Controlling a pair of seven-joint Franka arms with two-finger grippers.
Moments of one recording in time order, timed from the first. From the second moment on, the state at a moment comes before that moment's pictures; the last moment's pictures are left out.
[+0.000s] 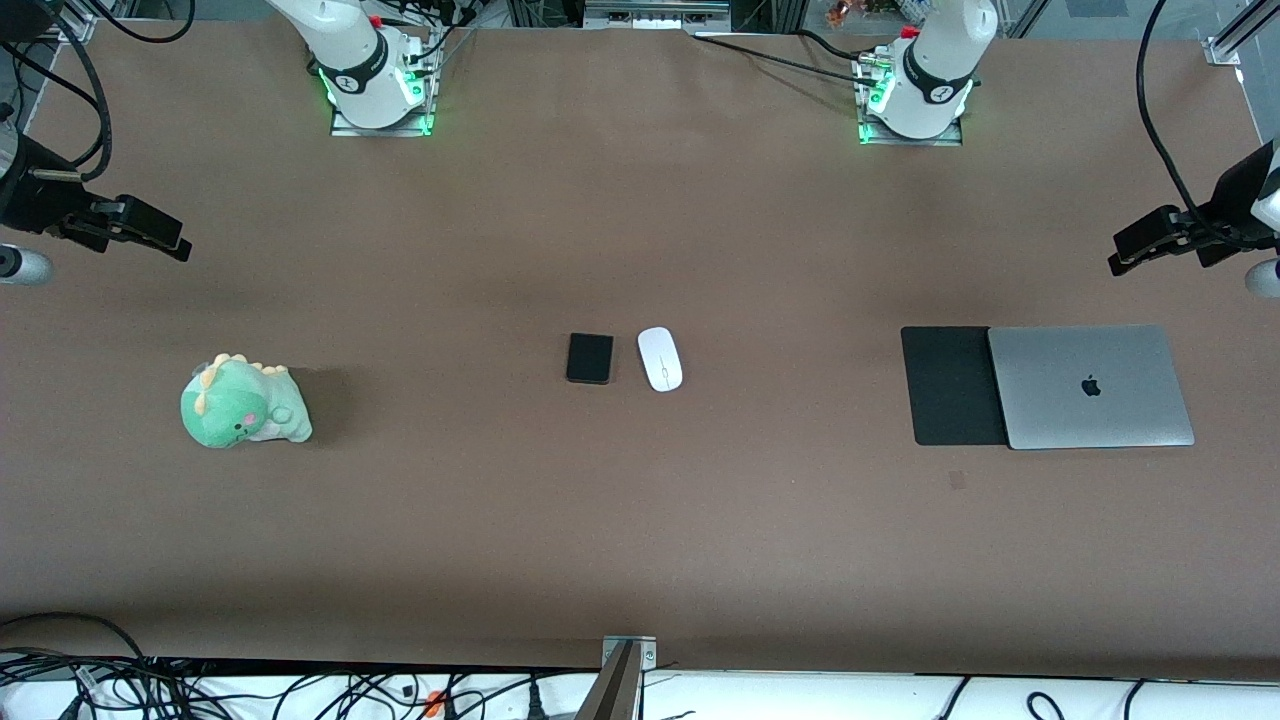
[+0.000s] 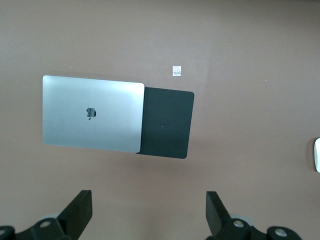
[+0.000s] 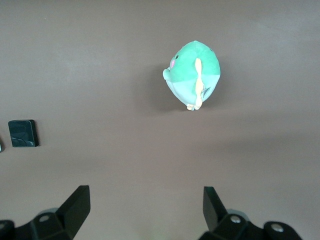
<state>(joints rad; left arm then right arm) 0.05 0.05 -0.03 -1.53 0.01 1.54 -0.11 0.02 0.03 -0.01 -1.59 0.03 1.57 0.11</state>
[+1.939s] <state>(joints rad) 0.05 0.06 -0.03 -1.53 0.01 1.54 -0.11 0.02 0.03 -0.01 -1.59 0.03 1.57 0.11</state>
